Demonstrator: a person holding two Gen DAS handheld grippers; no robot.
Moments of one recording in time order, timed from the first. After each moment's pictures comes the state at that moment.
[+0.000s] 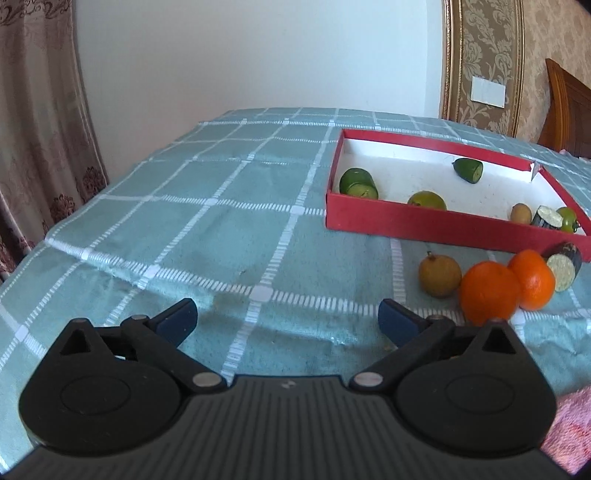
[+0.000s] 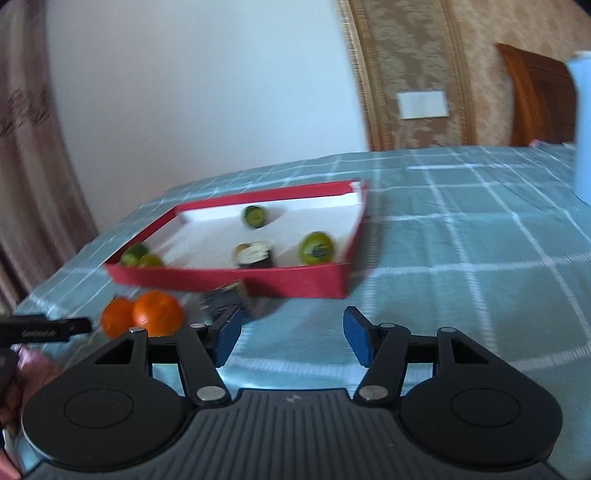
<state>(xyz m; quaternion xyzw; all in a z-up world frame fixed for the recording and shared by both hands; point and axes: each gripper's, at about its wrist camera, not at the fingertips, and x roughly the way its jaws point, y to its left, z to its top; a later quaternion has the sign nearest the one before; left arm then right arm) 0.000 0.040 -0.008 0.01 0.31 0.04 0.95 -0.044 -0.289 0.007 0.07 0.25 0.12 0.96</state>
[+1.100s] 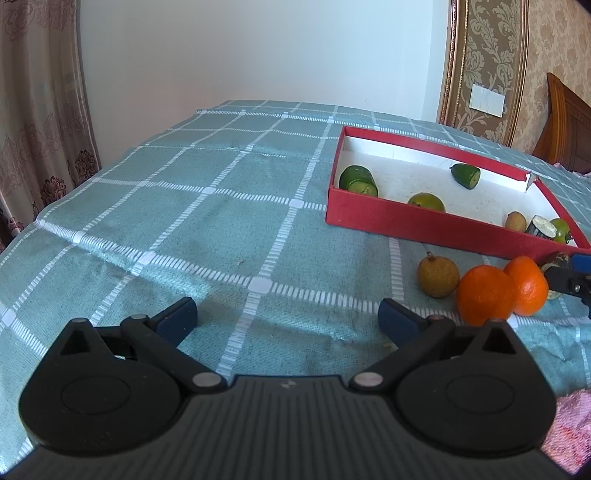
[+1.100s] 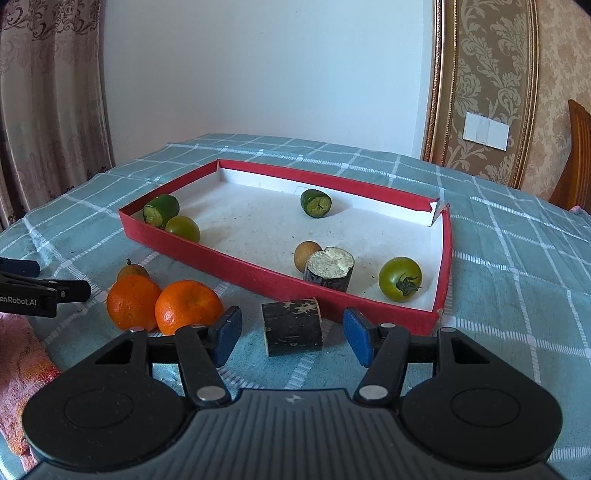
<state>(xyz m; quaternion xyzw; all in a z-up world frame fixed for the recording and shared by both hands) 0.000 0.048 -0.008 -0.02 0.32 0.03 0.95 0.000 -0.228 0.009 -0.05 0.29 0.14 0.95</state>
